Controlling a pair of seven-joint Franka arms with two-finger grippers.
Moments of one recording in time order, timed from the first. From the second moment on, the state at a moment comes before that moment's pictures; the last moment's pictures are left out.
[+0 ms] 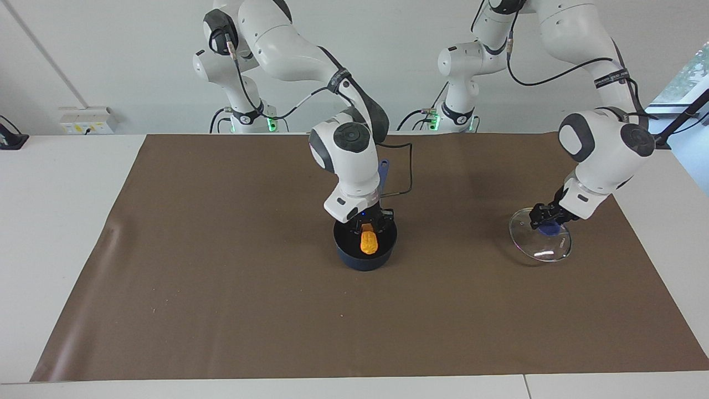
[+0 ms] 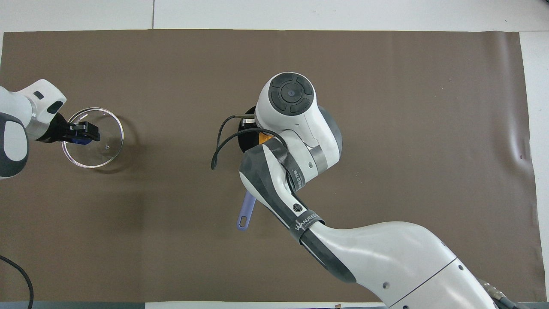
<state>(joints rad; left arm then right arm) 0.10 0.21 -0.03 -1.97 -0.04 2.16 0.10 0.58 0.58 -0.01 -1.44 0.10 2.14 0.58</state>
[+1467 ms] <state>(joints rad) -0.02 0.16 -0.05 -1.74 -0.02 1.96 -0.11 0.21 0.23 -0.05 -1.41 0.01 1.67 0.23</state>
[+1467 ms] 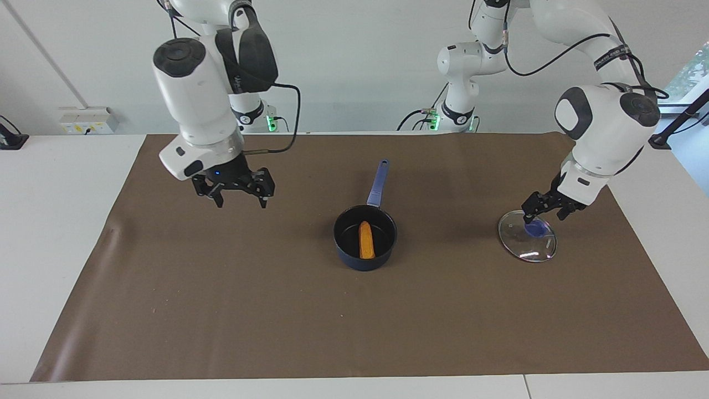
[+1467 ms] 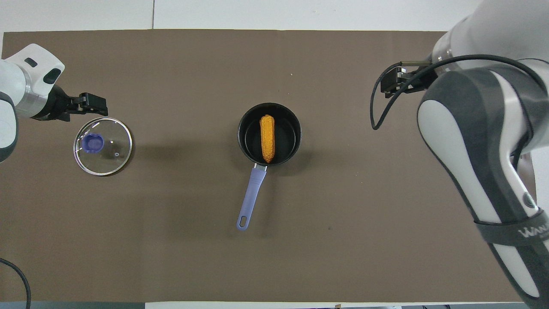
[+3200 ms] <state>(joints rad) -0.09 -0.09 -0.05 -1.72 -0.04 1.58 -0.16 0.02 0.00 -0.11 -1.57 -0.03 1.45 -0.09</state>
